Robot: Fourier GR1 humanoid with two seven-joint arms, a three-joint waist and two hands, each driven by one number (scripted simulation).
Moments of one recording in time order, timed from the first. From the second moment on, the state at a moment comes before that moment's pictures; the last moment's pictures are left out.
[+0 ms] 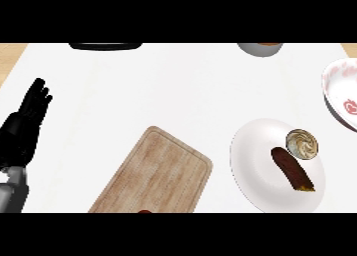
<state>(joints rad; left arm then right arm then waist) -0.14 0.42 -0.02 -1.53 0.15 0.20 0.10 0.30 -0.81 -0.21 -2.06 -0.03 0.07 0.26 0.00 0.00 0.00</state>
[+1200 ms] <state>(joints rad) -0.13 0.38 0.01 -1.53 0.11 0.16 0.11 -0.22 -0.82 0.24 -1.69 -0.01 0.62 0.64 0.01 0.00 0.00</state>
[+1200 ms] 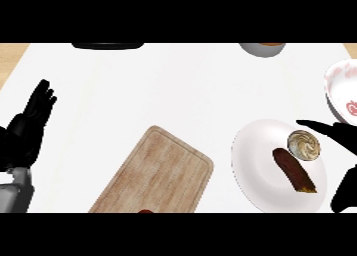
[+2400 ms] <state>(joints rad) -0.11 0.31 0.09 -1.57 0.03 0.10 0.13 -0.12 -0.52 0.27 -1.63 0.50 0.58 0.51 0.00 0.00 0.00</state>
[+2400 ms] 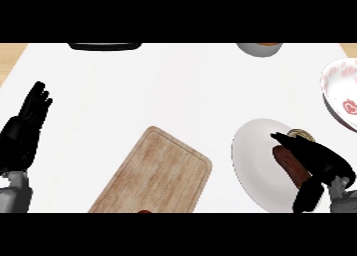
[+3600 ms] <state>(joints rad) -0.12 0.28 0.13 -1.57 0.00 0.05 0.13 -0.20 -0.36 0.24 -1.37 0.70 0.47 0.25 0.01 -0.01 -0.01</state>
